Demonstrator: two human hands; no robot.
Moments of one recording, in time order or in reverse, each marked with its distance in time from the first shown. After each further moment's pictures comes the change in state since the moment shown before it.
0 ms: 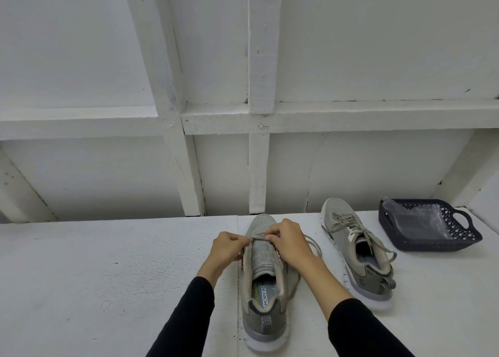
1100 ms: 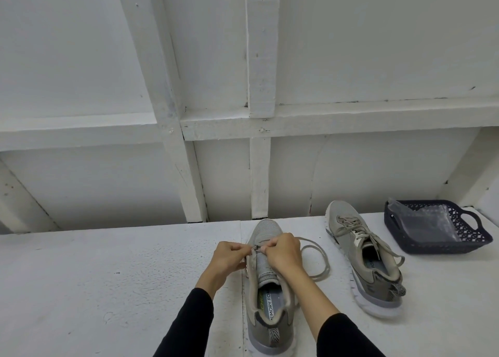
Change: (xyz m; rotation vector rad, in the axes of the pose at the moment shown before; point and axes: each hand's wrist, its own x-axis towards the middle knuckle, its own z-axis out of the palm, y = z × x) left_hand 0.002 -0.007 -0.002 -0.167 -0.076 -0.030; right_hand 0.003 -0.013 0.036 0.172 0.091 0.345
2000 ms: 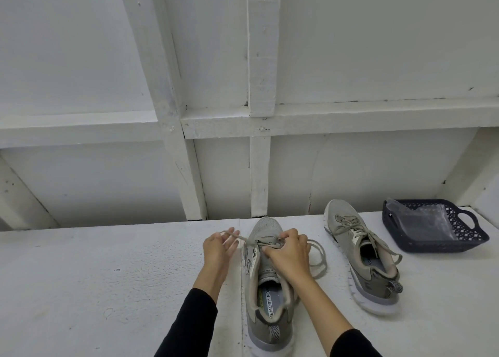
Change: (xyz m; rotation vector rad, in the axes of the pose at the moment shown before) left_hand 0.001 0.012 0.001 -0.740 0.316 -0.008; right_hand -0.023 0.008 -0.020 0.038 0.042 0.010
